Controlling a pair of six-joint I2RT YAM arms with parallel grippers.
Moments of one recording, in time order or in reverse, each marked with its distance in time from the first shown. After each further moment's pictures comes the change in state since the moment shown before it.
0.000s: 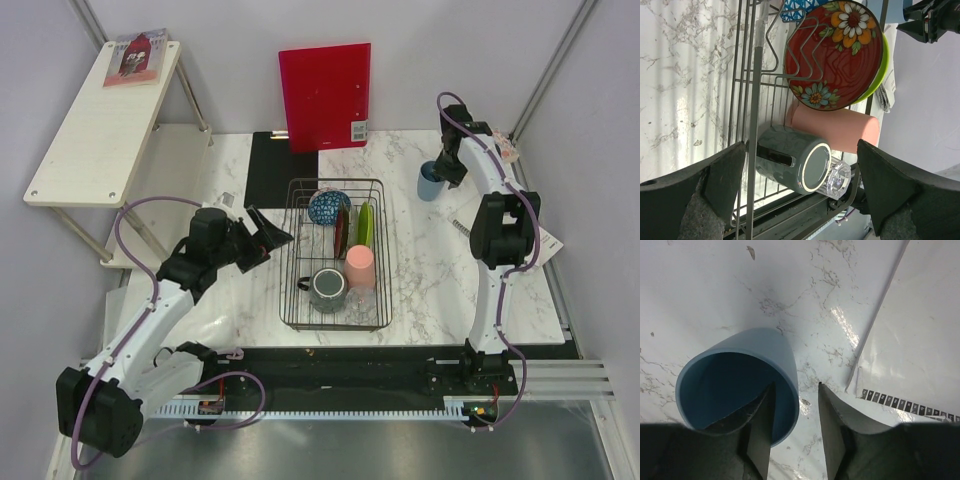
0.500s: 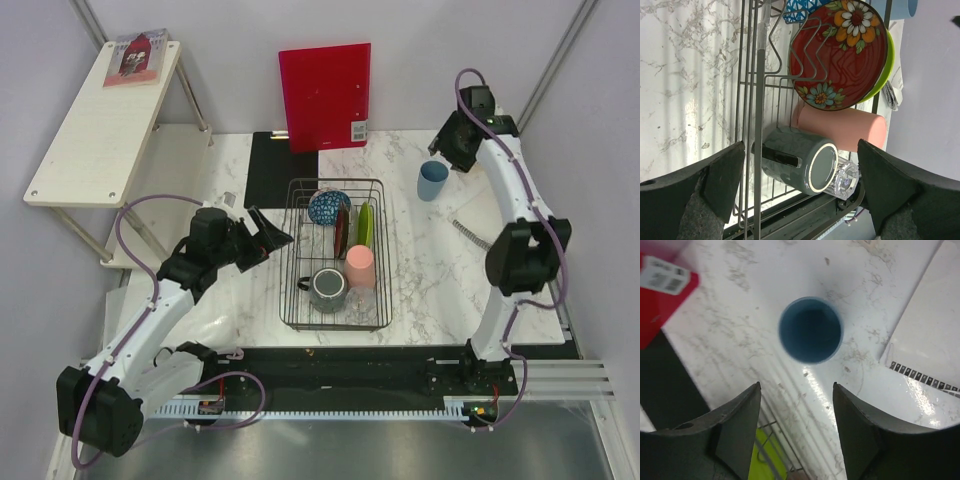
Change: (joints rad) left arm 0.000 0.008 0.000 0.000 -0.003 0.043; right arm 0.011 -0.251 -0.087 0.065 -0.150 0.027
